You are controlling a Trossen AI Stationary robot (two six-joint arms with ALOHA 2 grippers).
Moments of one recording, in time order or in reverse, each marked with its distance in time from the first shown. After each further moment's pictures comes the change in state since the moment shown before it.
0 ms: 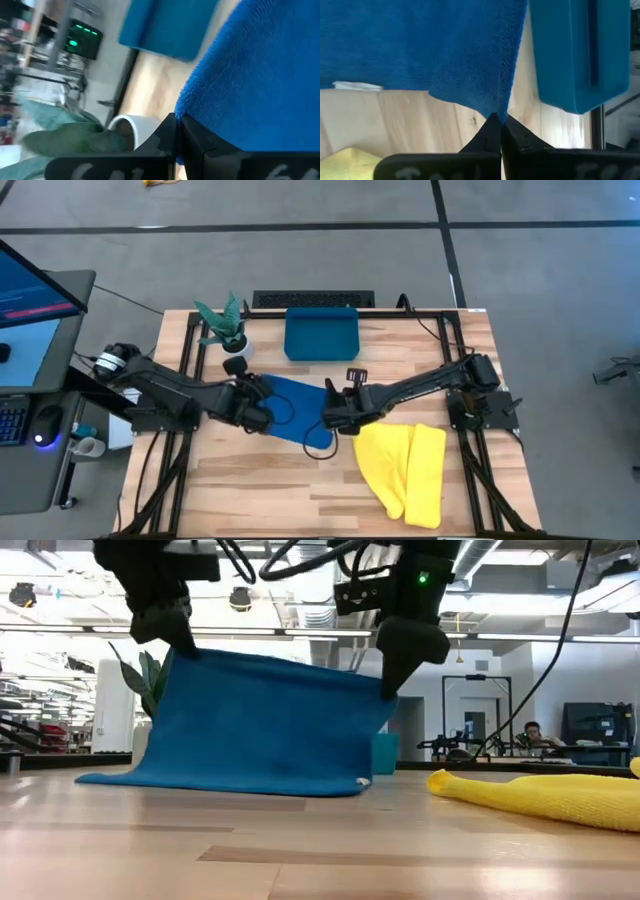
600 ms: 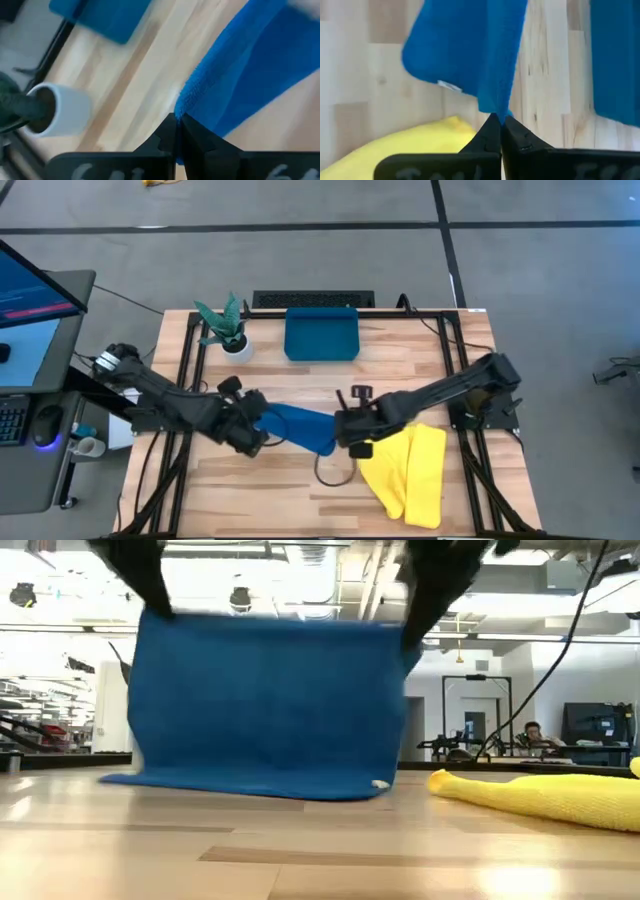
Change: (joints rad) left arm -0.185 0.000 0.145 -0.093 0.255 -0.350; right arm 0.108 -0.110 0.000 0.025 -0.211 0.000
